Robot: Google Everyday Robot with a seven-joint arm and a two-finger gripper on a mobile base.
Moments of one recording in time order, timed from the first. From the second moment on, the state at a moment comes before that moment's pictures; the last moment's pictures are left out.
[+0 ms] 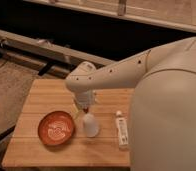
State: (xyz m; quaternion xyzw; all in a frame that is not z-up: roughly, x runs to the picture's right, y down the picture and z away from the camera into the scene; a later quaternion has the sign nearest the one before) arm -0.053 0.118 0.735 -0.28 0.14 0.44 0.84
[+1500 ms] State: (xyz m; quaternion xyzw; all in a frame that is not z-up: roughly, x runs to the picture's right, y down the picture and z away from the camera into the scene) arm -0.053 0.118 0.735 -0.28 0.14 0.44 0.84
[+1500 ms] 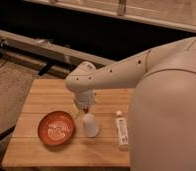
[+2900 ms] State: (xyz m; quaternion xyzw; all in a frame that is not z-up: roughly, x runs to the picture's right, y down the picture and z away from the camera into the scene) arm -0.078 0.112 0.751 -0.29 0.13 0.41 0.86
